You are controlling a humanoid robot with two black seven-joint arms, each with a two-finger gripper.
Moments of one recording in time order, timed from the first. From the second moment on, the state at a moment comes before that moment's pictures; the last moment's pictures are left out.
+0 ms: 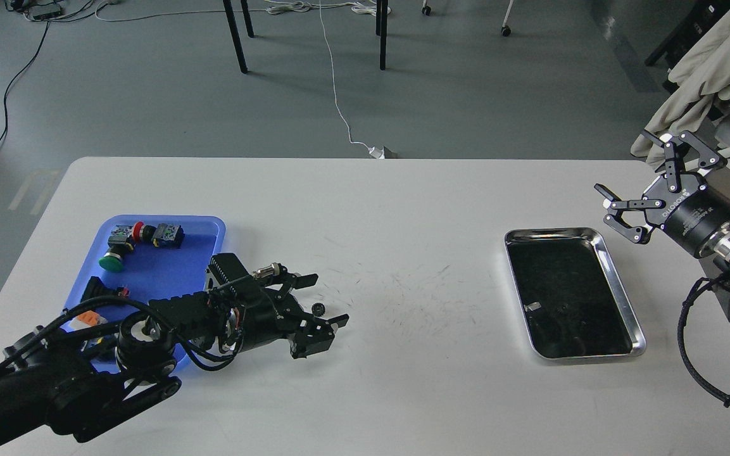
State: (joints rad) left arm -0.53 0.44 -0.39 -1.24 2.18 0.04 -0.26; right arm 0.54 -0.80 0.59 1.05 0.22 0.49 0.18
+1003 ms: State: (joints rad) left arm -0.47 0.43 -0.40 -1.15 2.18 0.07 -0.26; right arm 0.53 -0.81 0.65 1.04 0.22 0.49 0.18
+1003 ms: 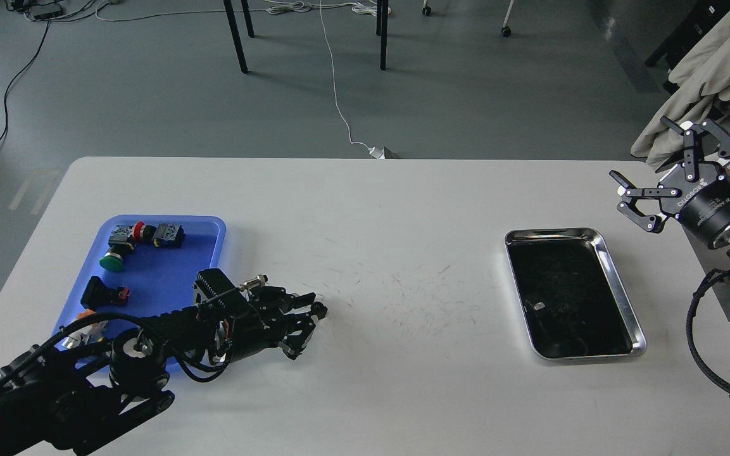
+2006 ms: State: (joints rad) left arm -0.49 0.80 -0.45 -1.04 2.08 0.22 -0.35; right arm 0.53 -0.81 0.66 1.04 0.22 0.49 0.18
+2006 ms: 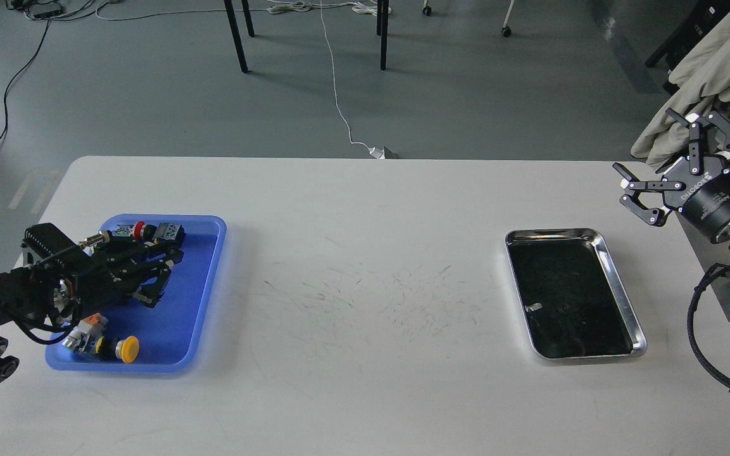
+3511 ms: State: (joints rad) left arm -0.64 0.75 -0.40 -0.92 1.77 0.33 -0.38; right arm 0.53 -0.81 0.68 1.04 0.22 0.49 0.18
